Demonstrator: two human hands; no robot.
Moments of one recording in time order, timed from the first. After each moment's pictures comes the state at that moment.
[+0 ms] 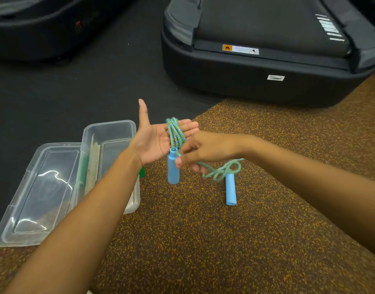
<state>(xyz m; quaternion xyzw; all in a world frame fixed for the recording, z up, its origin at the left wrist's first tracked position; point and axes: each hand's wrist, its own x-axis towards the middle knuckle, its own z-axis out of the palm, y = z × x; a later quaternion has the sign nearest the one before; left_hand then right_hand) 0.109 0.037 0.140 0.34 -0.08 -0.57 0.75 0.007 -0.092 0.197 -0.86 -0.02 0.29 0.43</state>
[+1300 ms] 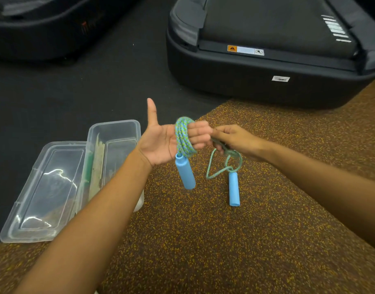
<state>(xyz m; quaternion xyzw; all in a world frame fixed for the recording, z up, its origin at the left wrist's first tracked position) 0.108 0.034 0.134 0.03 -0.23 -0.71 0.67 -0.003 -0.144 0.160 -0.79 0.12 0.11 0.59</state>
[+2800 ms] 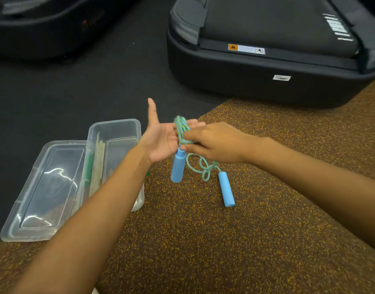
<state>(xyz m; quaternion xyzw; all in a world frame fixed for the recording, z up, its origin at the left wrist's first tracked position) 0.103 0.032 0.147 0.39 -0.08 -0.55 0.73 0.001 -0.096 0.202 -0.98 -0.17 0.03 0.09</state>
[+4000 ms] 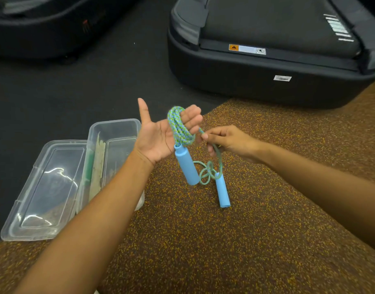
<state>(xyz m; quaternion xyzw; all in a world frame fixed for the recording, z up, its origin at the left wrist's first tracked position) 0.110 0.037 0.132 -0.02 -0.21 -0.63 0.74 0.000 -0.137 0.155 -0.78 0.09 0.12 0.61</state>
